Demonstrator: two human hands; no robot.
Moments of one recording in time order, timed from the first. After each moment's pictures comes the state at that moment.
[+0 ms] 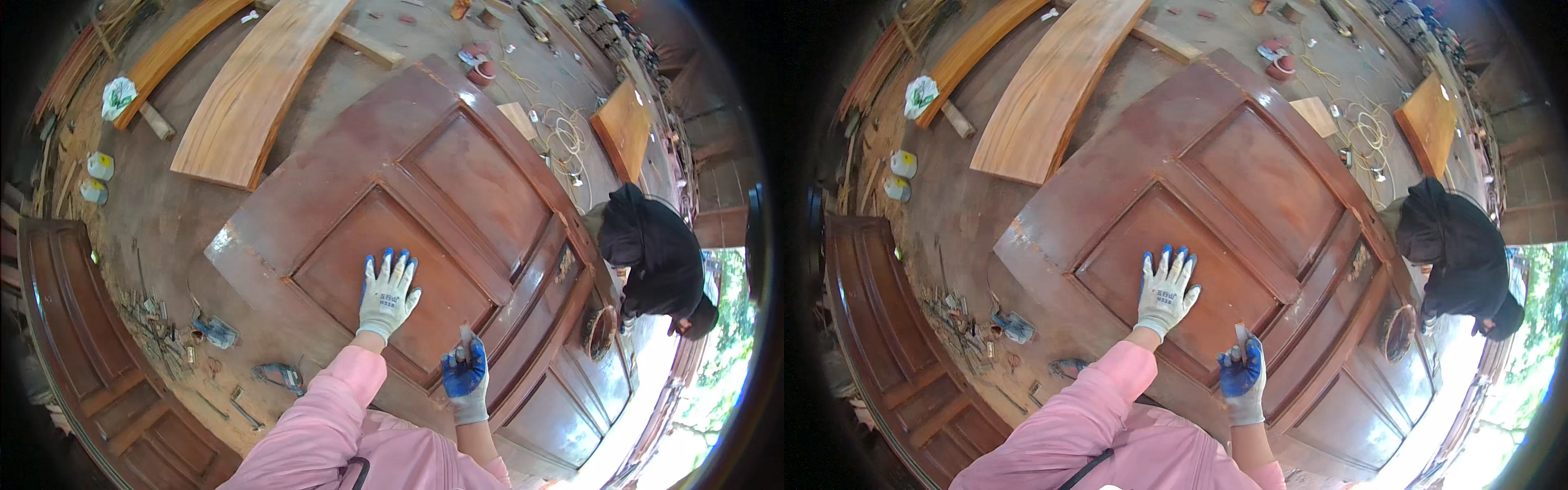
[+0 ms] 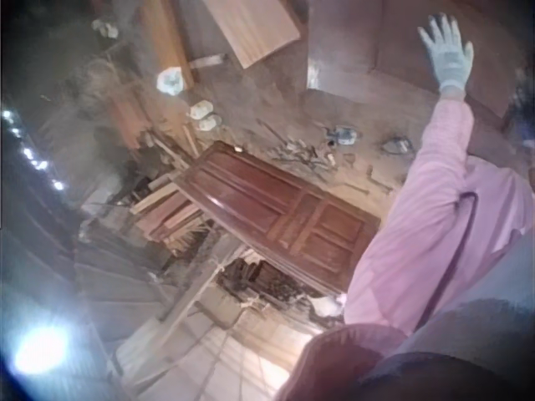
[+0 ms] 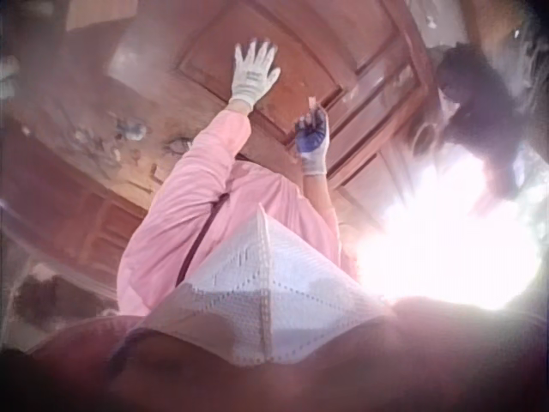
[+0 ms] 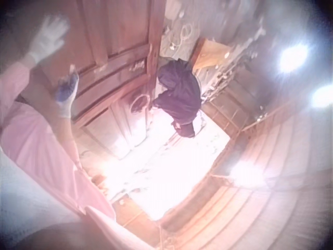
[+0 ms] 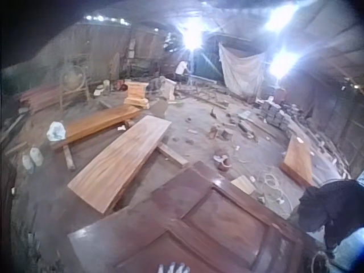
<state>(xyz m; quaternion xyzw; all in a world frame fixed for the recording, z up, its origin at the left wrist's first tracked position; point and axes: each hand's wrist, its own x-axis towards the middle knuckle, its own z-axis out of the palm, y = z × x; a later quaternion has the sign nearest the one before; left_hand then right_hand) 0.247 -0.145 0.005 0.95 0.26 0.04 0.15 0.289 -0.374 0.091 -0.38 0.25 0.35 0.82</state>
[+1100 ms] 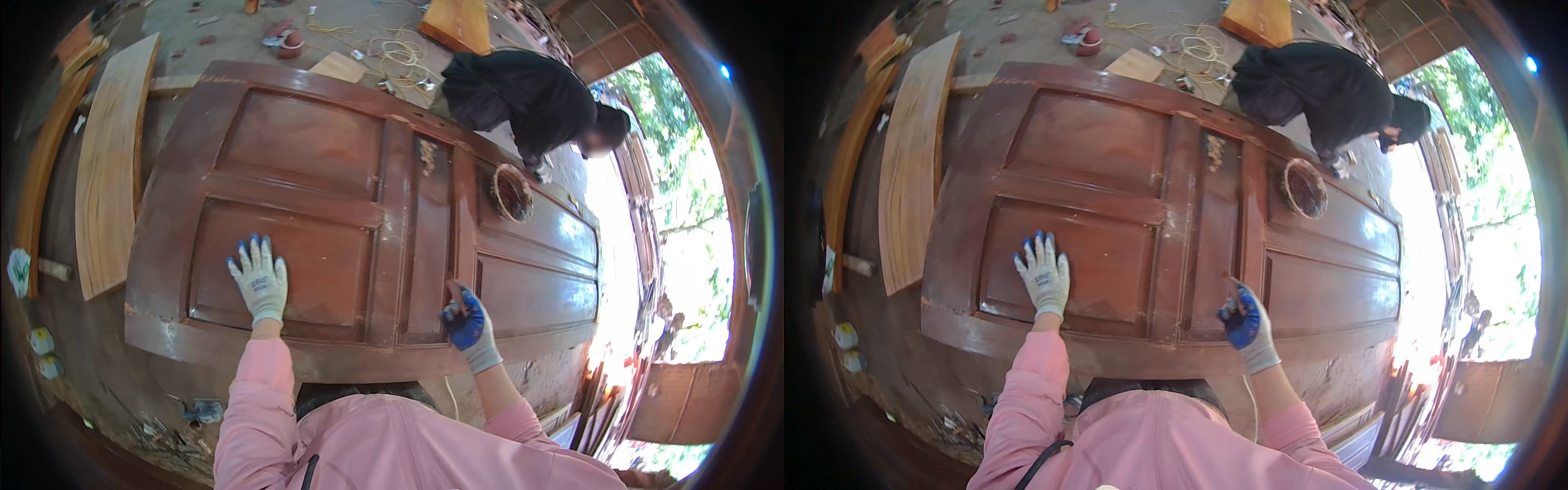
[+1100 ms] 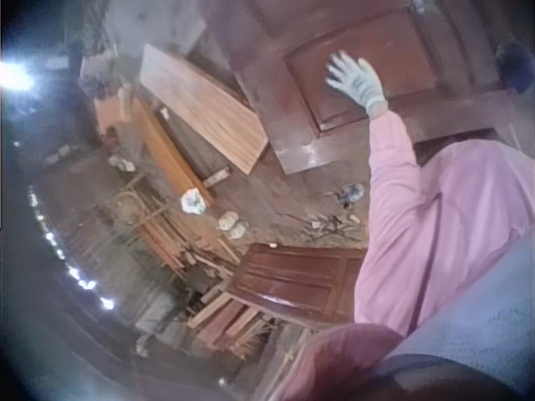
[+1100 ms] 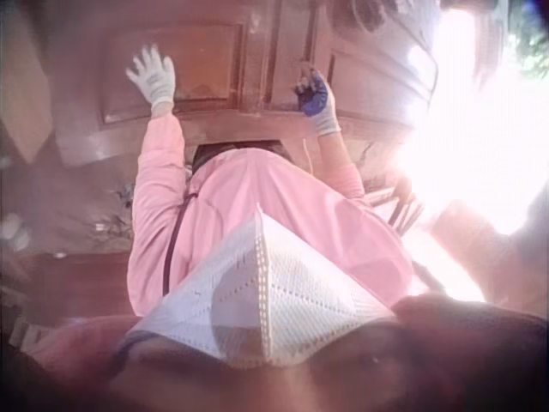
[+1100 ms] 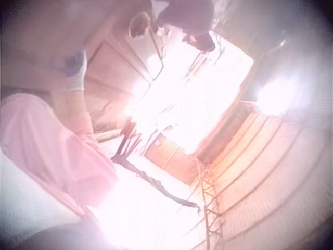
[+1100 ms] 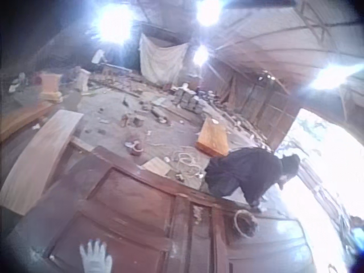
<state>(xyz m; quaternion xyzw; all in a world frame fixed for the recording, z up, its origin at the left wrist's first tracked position) 0.255 -0.152 -0.012 0.97 0.24 0.07 0.06 0.292 -0.575 0.125 -0.41 0.19 0.21 0.87</state>
